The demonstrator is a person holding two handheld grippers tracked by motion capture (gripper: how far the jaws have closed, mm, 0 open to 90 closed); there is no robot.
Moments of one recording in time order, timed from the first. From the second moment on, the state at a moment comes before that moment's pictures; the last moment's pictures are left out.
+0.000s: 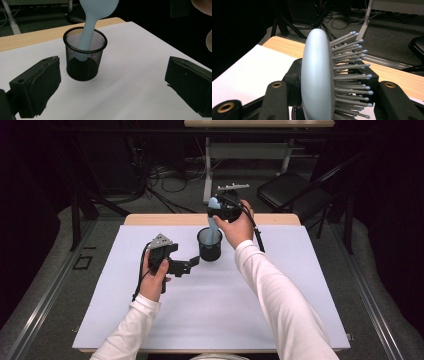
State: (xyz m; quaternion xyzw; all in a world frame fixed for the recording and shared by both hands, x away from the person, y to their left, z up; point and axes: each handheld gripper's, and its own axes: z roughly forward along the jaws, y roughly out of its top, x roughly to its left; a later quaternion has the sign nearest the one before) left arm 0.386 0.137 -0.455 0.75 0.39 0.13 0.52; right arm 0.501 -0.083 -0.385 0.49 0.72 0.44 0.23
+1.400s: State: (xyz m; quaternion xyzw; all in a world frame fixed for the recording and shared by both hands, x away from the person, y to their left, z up) left arm 0.387 0.135 -0.458 0.75 0.39 0.13 0.52; right arm 0.506 -0.076 -0.410 0.48 0.74 0.41 0.24
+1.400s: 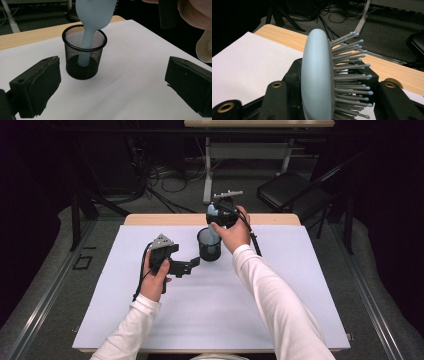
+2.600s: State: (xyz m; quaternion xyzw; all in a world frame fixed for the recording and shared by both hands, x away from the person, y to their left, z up) left arm 0.387 0.135 -0.459 0.75 0.39 0.13 0.52; right arm 0.506 -0.075 -0.412 0.46 0.75 0.42 0.23
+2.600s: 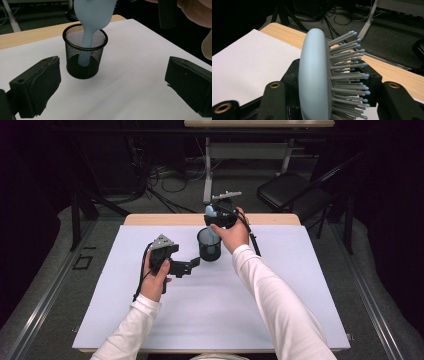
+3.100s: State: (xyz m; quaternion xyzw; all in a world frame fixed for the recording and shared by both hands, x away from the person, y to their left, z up) left arm 0.387 0.135 -0.459 0.75 0.39 0.13 0.52; right arm 0.508 -0.077 -0.413 0.46 0.76 0.40 0.22
